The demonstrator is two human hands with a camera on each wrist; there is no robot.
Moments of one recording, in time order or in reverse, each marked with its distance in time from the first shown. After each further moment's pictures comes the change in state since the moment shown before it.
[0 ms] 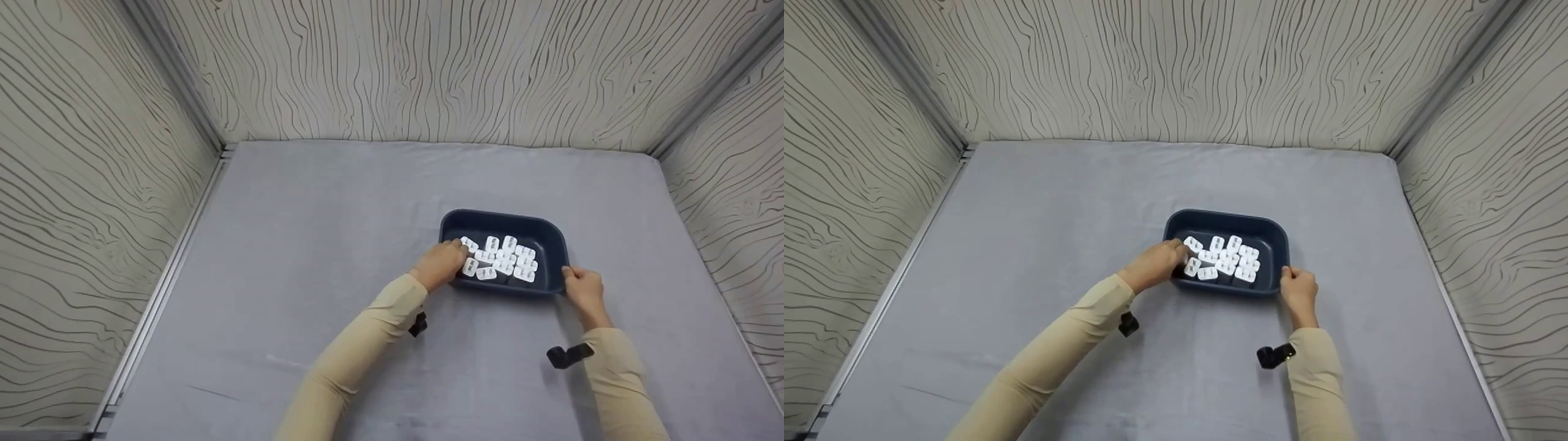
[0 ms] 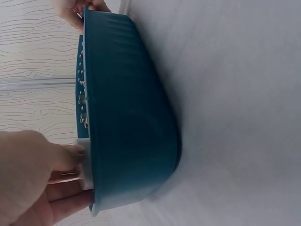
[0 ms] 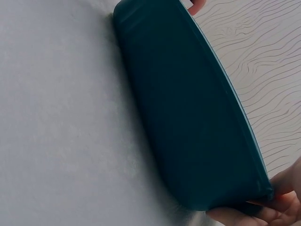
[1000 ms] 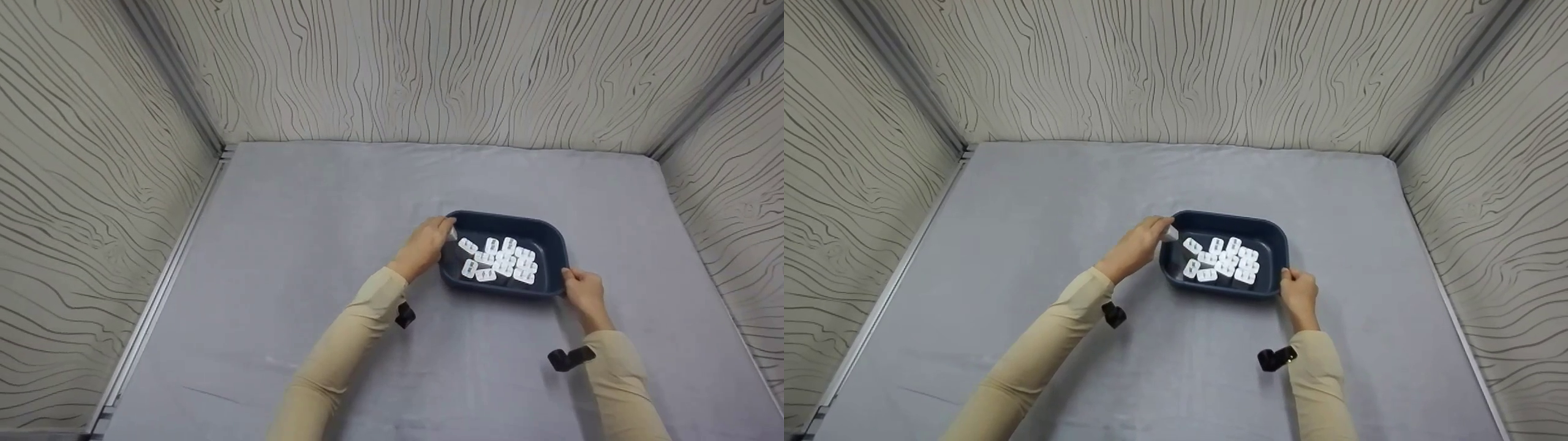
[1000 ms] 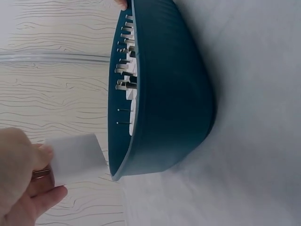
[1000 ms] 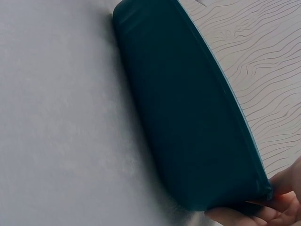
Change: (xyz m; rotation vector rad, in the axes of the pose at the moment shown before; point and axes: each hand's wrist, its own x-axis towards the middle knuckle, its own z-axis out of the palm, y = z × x) left_hand -0.010 -0.036 -0.016 -0.246 0.358 -0.026; right_hand 0.001 0.001 -0.002 -0.035 -0.020 -0.033
